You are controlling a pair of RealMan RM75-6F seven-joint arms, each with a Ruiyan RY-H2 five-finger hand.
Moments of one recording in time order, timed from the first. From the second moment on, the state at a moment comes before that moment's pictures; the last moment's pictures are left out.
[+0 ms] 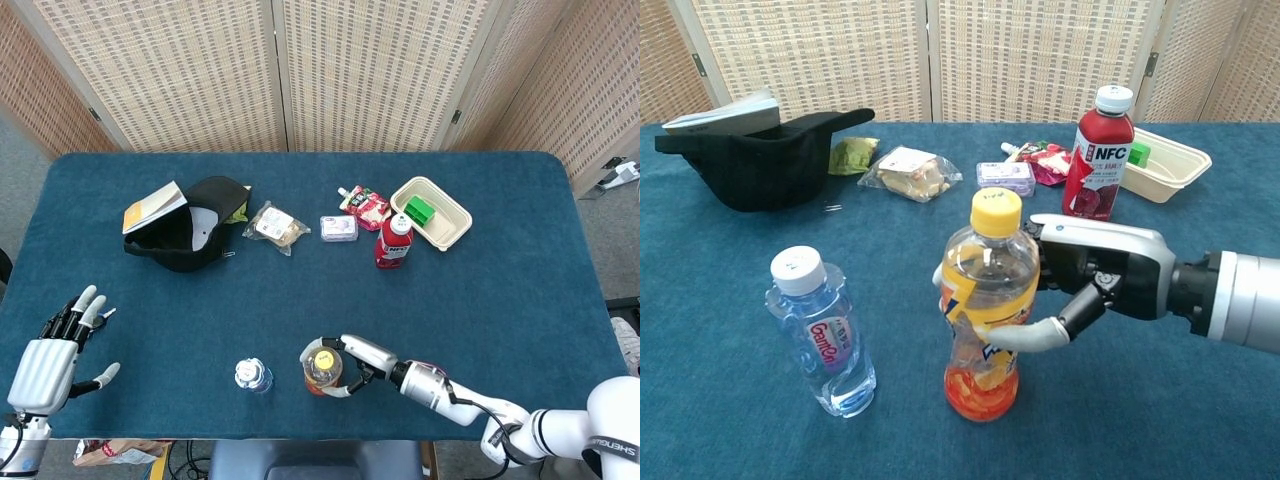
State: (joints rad) left arm -0.11 -1.11 -0.02 -1.81 1.57 1.50 0.21; right arm 0.78 -1.54 -0.12 -1.44 -1.75 1.01 1.11
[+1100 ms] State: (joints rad) left arm -0.12 -1.11 -0.03 -1.78 1.57 1.50 0.17; right arm 0.68 -1.31 -0.05 -1.57 -1.59 1.19 0.76
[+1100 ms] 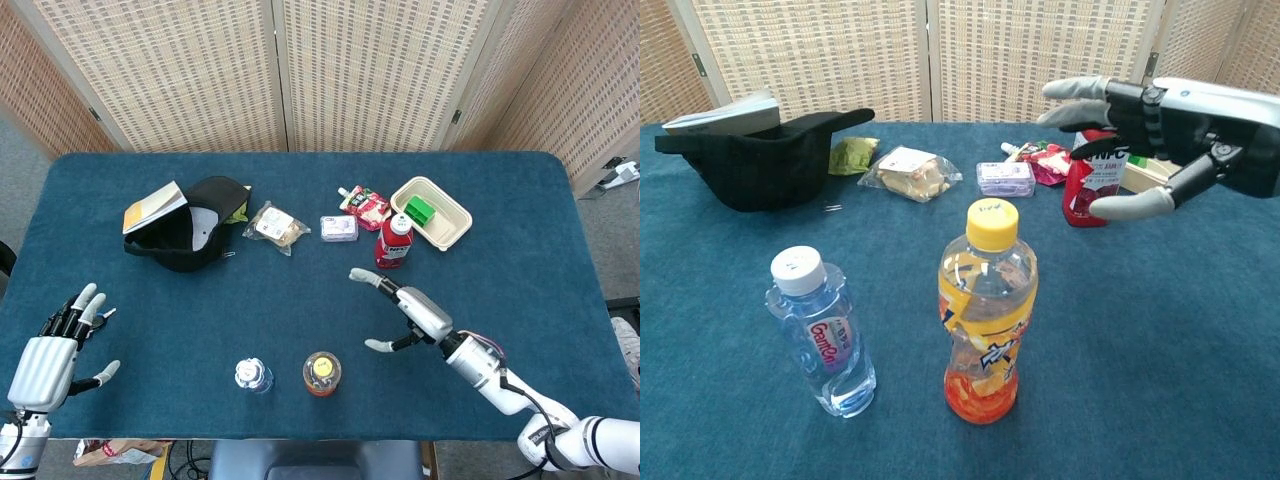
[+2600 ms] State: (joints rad) left arm -0.11 -1.11 -0.03 -1.80 1.59 1.52 0.20; right arm 0.69 -1.58 0.28 -1.10 -1.21 0.89 0.76
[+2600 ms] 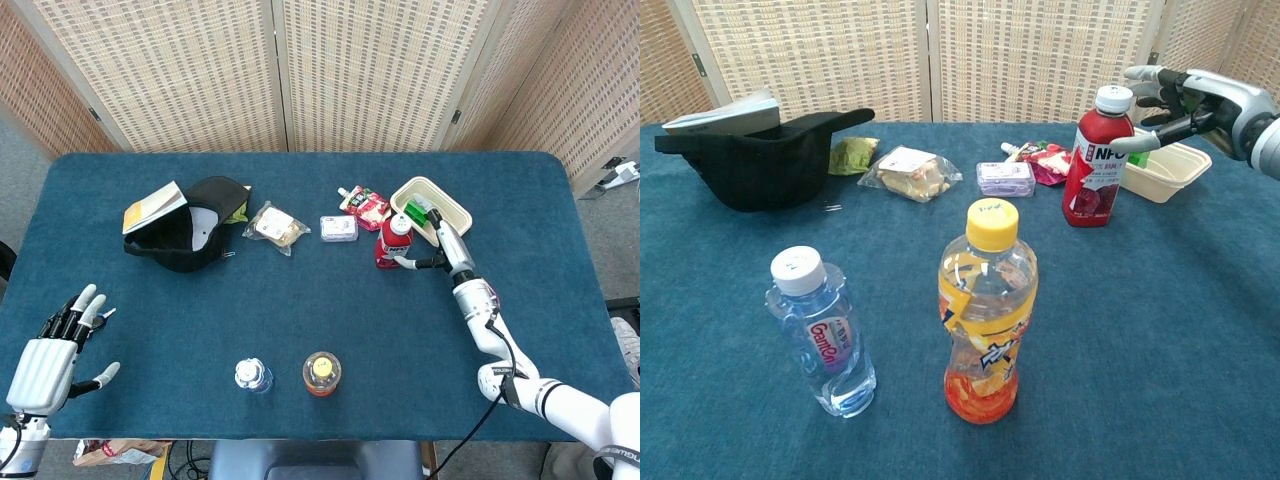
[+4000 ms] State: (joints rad) left arm -0.12 -1.11 -0.03 -1.81 1.58 1.50 0.21; right arm 0.55 -1.33 0.09 -1.46 -1.57 1.04 0.96
